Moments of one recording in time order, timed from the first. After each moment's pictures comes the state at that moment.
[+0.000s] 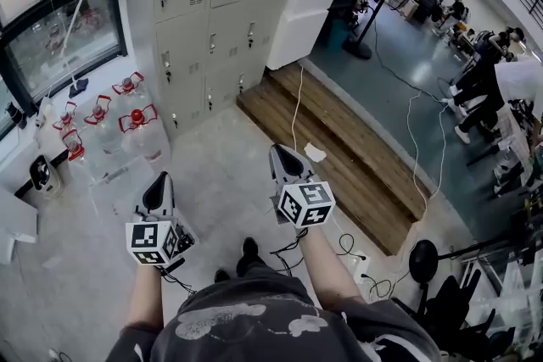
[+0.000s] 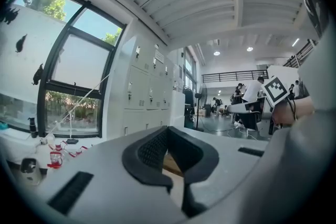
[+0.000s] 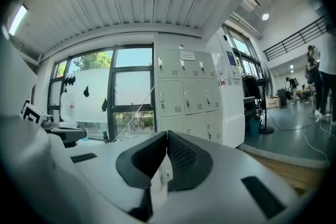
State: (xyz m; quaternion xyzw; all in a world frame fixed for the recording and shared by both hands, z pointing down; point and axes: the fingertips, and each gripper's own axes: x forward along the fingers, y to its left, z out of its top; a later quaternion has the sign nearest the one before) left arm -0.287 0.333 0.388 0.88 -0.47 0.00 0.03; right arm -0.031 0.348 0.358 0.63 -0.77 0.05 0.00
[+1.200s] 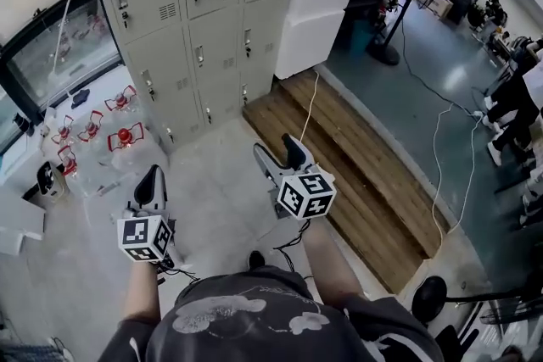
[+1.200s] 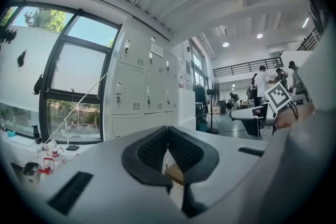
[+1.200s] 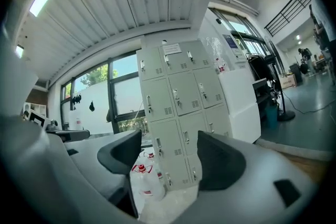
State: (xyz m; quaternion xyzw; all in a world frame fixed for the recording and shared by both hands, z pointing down) left arm -0.087 0.203 0.366 0.85 -0.53 0.02 0.01; right arm 0.178 0.186 0.375 0.56 -0.82 0.11 -0.05
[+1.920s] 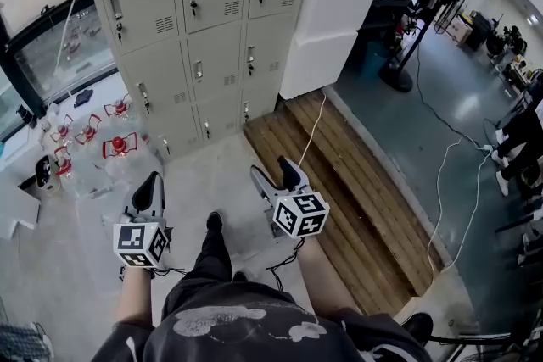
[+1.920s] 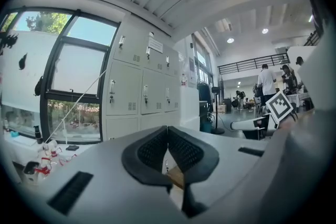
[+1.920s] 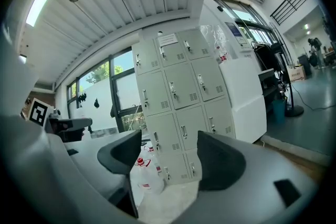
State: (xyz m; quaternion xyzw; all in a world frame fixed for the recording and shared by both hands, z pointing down) left arm -0.009 0.147 0.360 0.83 -0.56 0.03 0.02; right arm 0.245 0.120 0.407 0.52 -0.84 0.14 -0.02
